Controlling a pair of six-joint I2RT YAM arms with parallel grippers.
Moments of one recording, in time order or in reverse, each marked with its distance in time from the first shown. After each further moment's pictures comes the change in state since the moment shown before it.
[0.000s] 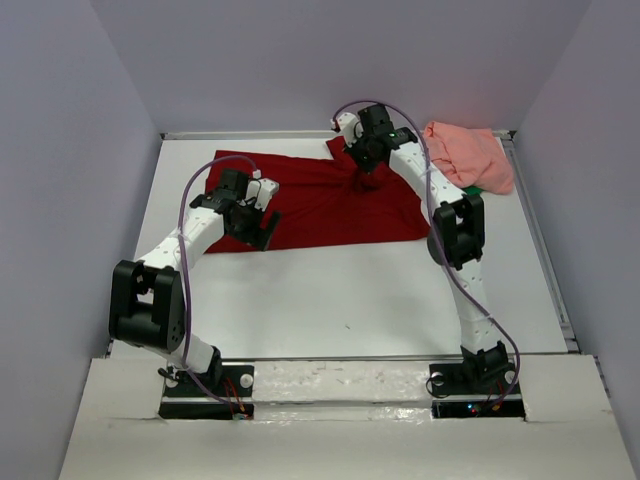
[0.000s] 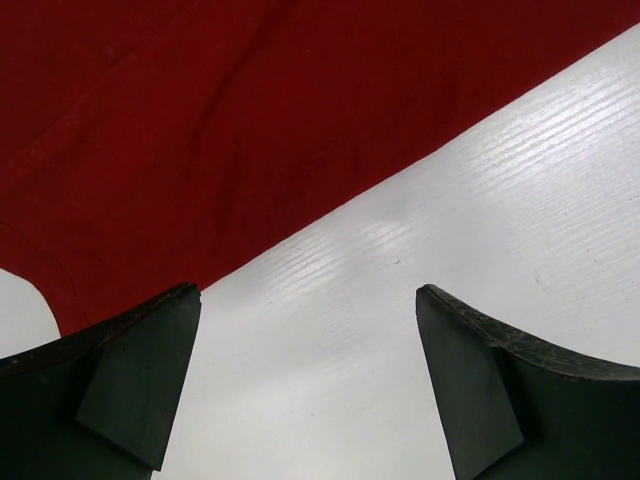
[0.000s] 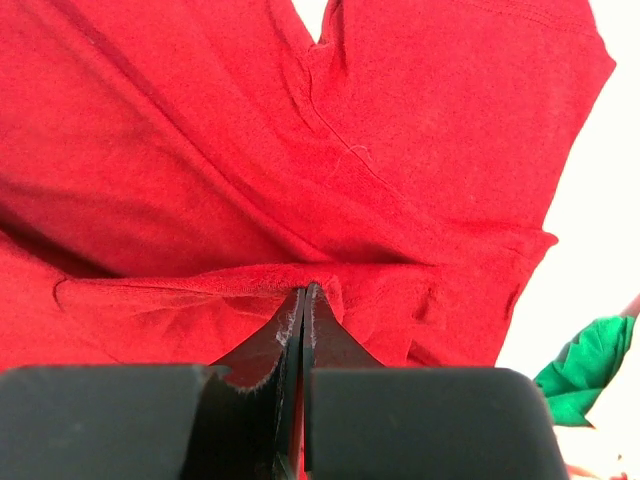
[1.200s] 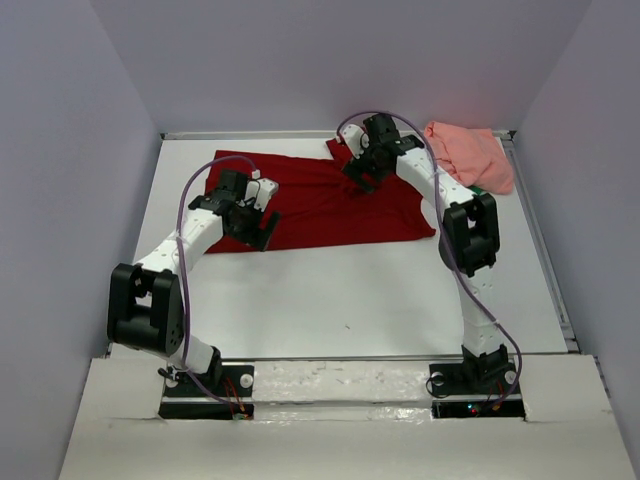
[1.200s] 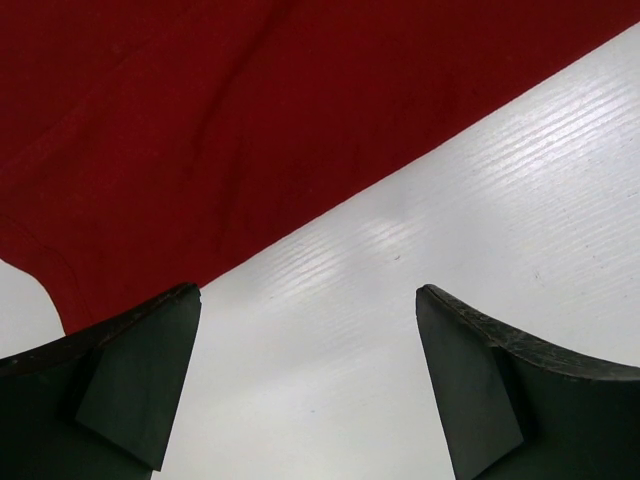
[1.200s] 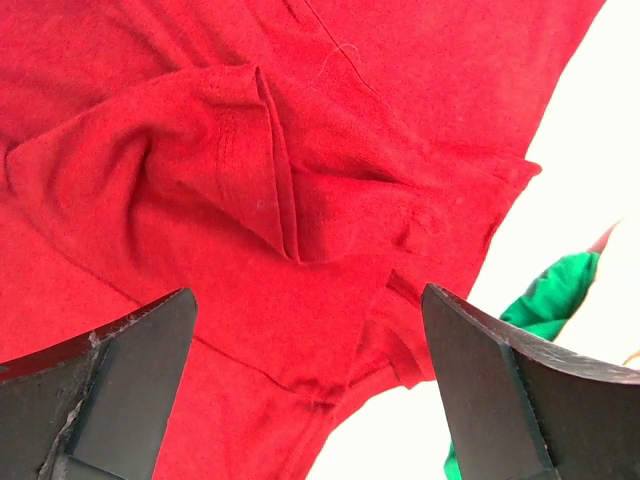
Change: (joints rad) left arm 0.000 -0.018 -0.008 0.000 -0.004 0.000; right arm 0.000 -0.139 -0.269 0.064 0.101 -0.111
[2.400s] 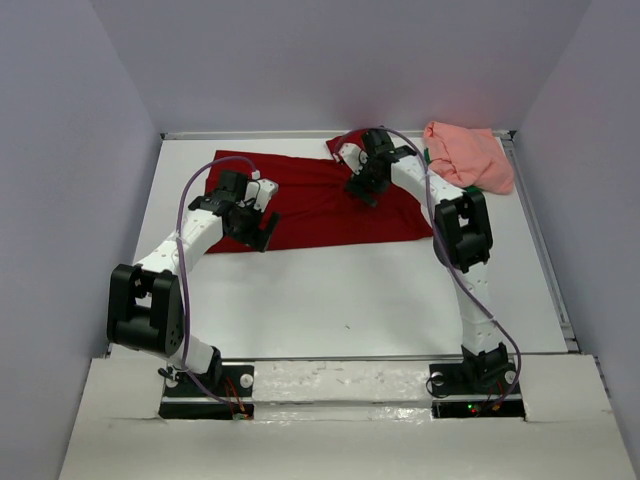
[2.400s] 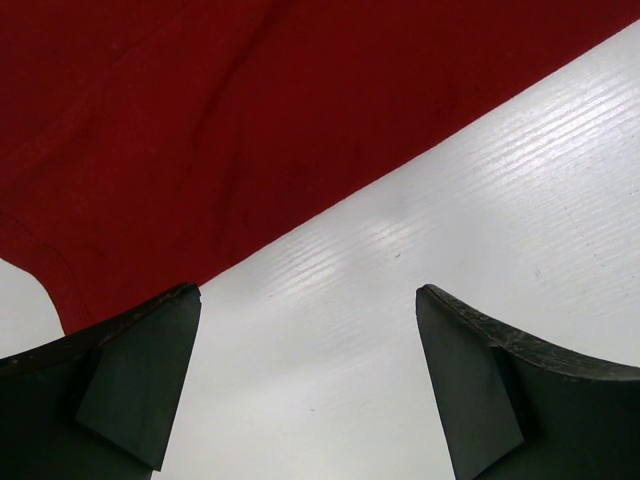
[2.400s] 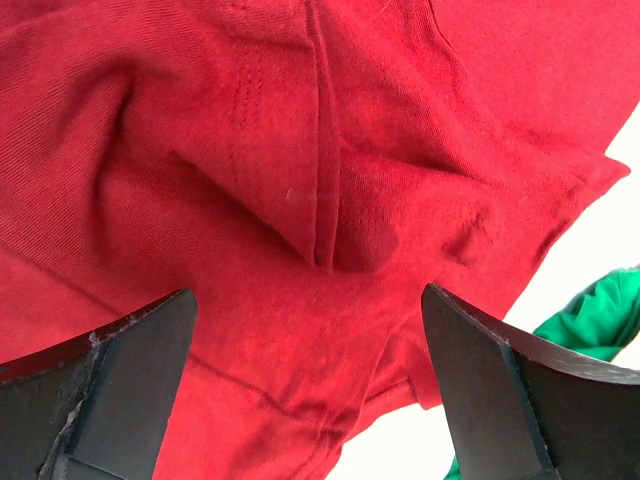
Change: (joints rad) left arm 0.000 -0.005 -0.006 0.000 -0.001 0.000; right arm -0.008 0.056 -0.052 0.003 0.033 -0.098
